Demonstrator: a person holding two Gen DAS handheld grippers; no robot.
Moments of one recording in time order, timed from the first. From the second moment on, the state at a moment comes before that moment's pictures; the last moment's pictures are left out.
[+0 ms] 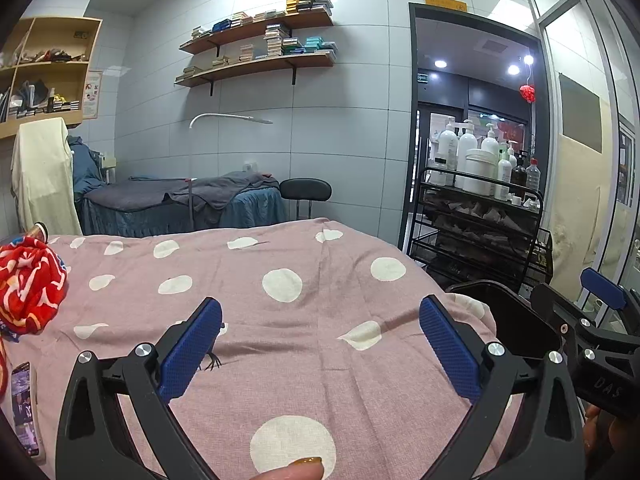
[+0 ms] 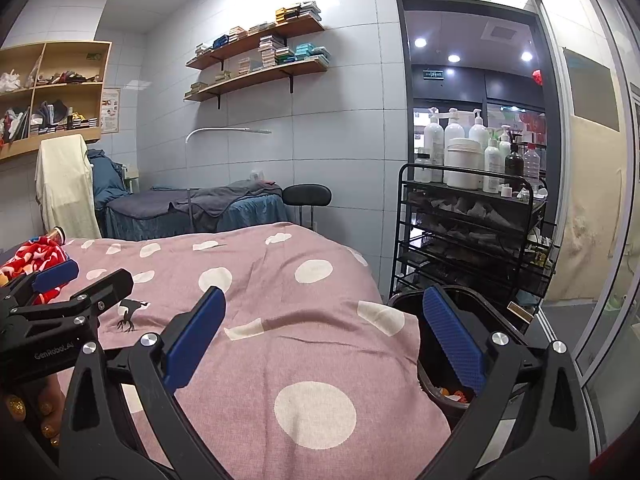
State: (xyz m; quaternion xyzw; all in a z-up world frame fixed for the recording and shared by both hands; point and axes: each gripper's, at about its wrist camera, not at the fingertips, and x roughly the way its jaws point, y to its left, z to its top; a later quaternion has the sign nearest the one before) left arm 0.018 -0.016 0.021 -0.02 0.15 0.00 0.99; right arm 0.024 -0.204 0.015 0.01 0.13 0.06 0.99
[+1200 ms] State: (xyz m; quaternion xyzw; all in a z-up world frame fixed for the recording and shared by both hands) left arm 0.021 -0.019 0.021 -0.02 0.16 -0.01 0.99; right arm 0.028 -0.209 0.013 0.02 0.13 0.05 0.99
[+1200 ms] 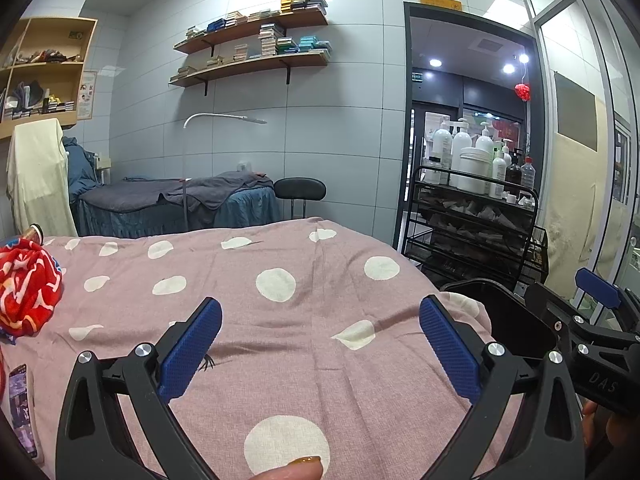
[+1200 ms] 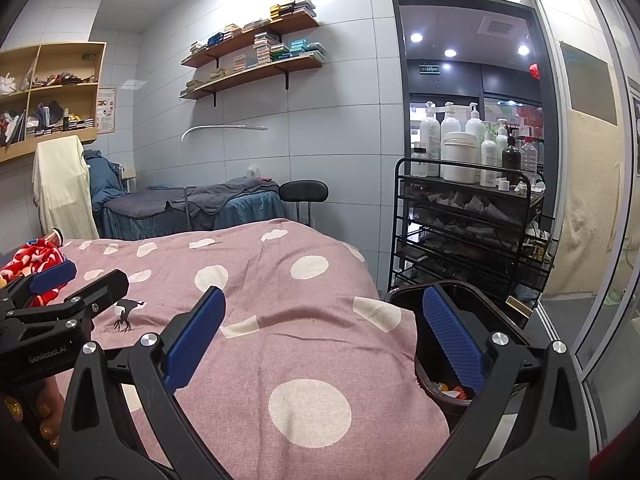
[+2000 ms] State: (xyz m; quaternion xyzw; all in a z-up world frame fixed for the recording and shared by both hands) left arm 0.020 -0.018 0.018 -0.02 0.16 -0.02 0.99; right arm 0.027 -0.209 0.010 0.02 0.14 0.05 0.99
